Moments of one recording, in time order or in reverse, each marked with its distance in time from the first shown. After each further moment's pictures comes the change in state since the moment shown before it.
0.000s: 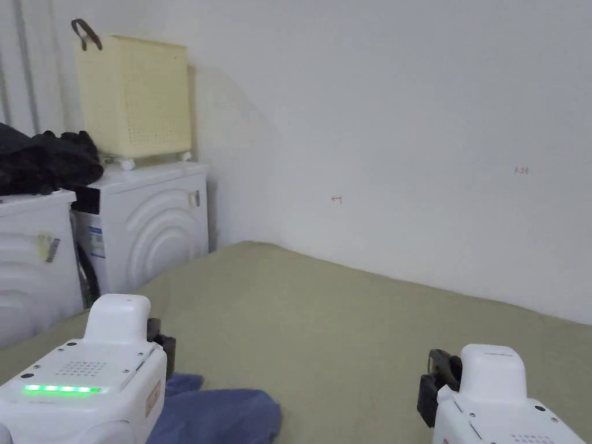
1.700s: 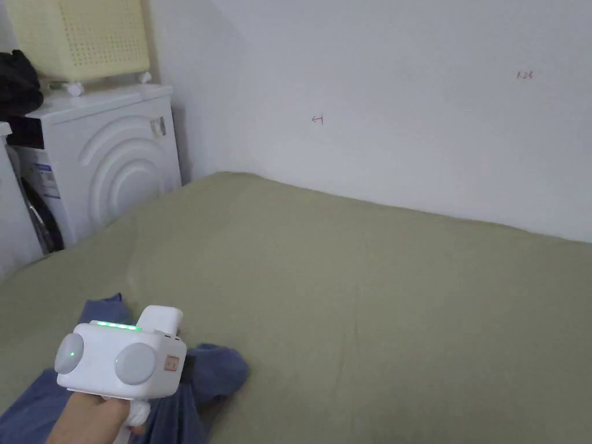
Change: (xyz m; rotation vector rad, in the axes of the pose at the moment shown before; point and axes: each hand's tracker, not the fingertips) left arm 0.068 -0.080 -0.197 -0.596 -0.269 -0.146; right arm 0.093 -0.104 0.058 -0.340 -0.141 0.005
